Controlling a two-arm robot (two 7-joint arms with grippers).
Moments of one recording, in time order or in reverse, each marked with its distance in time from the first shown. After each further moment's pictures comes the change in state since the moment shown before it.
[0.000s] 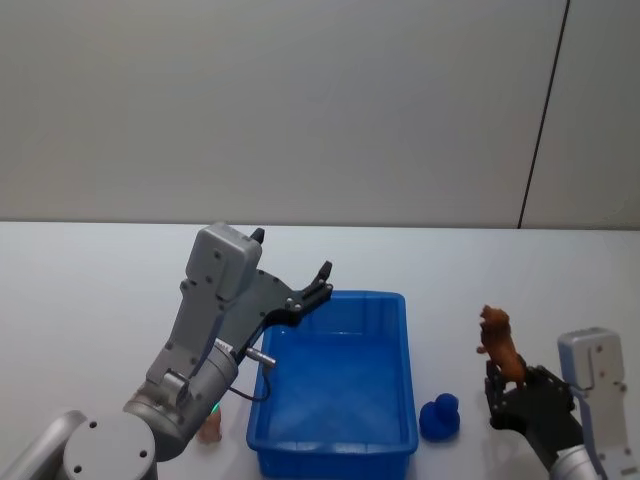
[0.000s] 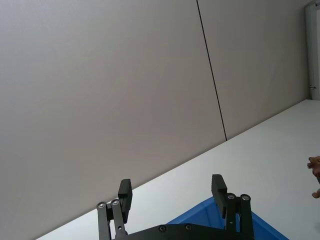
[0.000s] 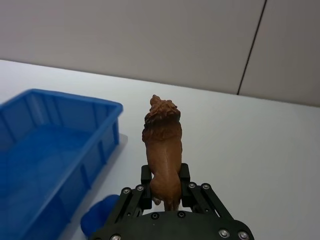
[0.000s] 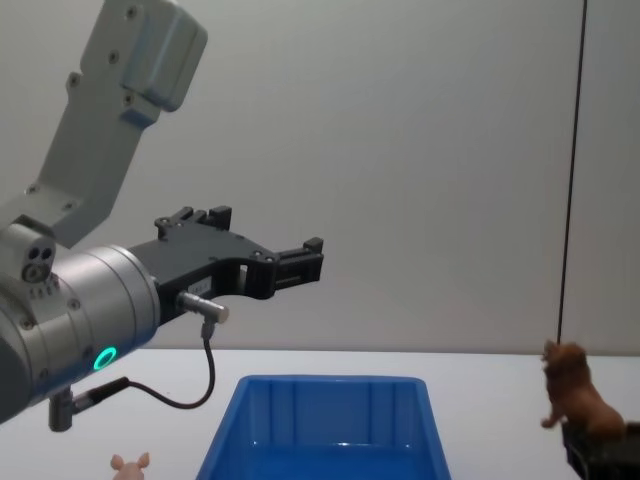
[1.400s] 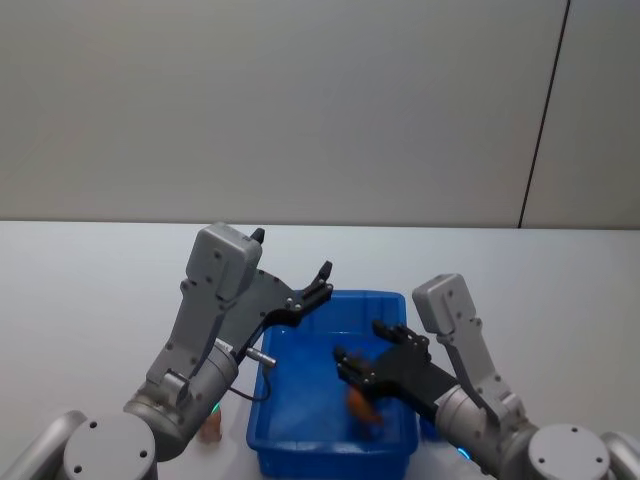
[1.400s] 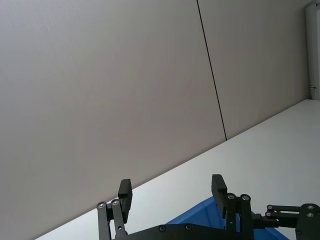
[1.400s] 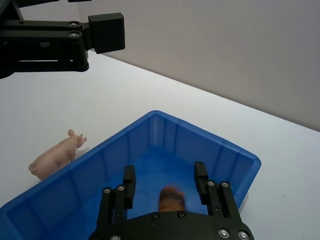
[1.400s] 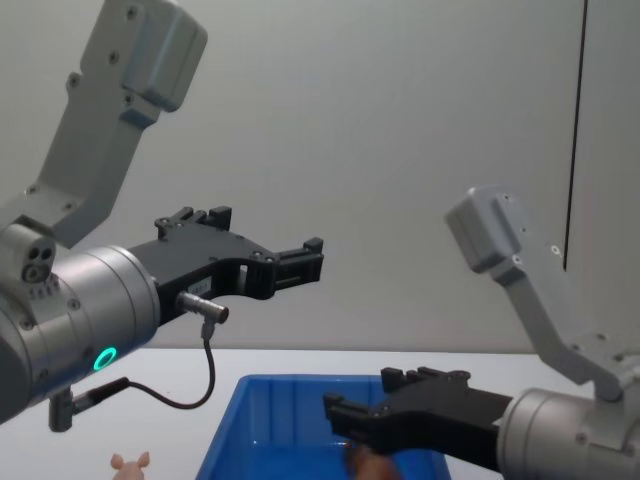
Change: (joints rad) left arm 0.000 0.000 0.000 0.000 0.000 0.000 0.000; right arm 0.262 -0.139 -0.070 0.225 -0.108 0.025 0.398
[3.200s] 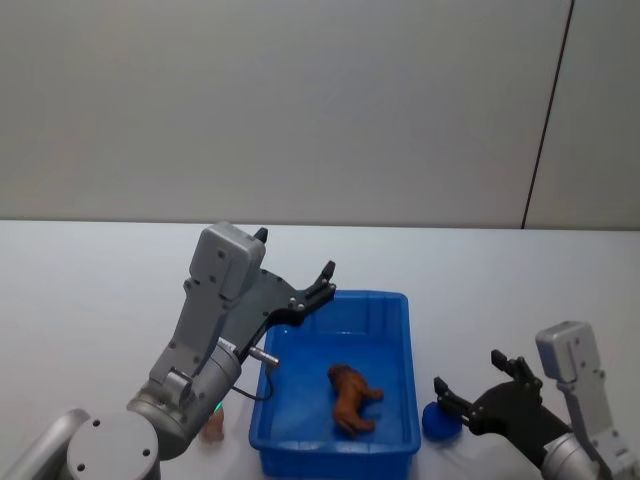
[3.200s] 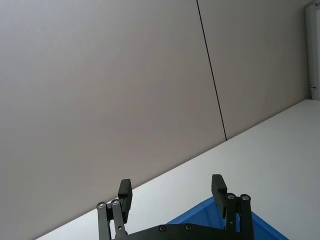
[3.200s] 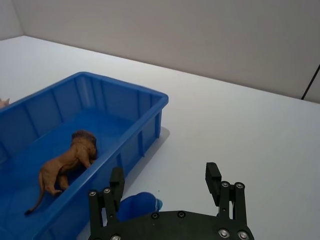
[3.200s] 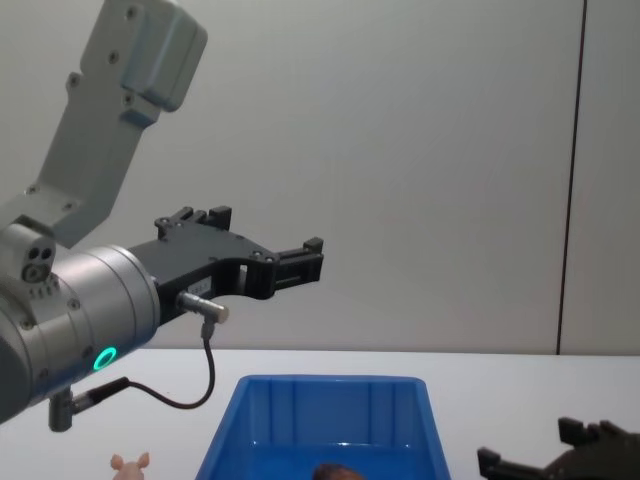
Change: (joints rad) left arm 0.000 0.000 0.000 0.000 0.000 0.000 0.000; right arm -0.161 0.154 0.091 -0.086 0.115 -0.064 -0.095
